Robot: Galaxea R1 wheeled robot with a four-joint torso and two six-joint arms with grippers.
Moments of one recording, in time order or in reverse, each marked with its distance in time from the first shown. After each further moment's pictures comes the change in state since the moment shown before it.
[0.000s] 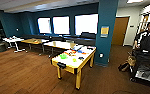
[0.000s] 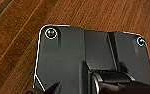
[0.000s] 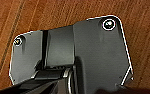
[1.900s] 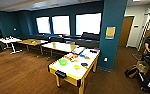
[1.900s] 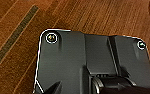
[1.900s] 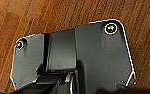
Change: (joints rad) left arm -0.011 -0.001 -0.001 0.000 -0.006 0.000; right arm 0.011 0.001 0.001 0.000 0.003 0.000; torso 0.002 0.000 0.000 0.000
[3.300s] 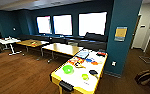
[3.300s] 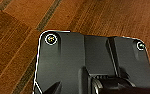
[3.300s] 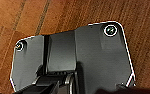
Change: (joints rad) left arm -0.002 0.003 0.000 0.000 -0.001 0.000; right arm 0.002 -0.001 0.000 0.000 0.002 0.000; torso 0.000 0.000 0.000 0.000
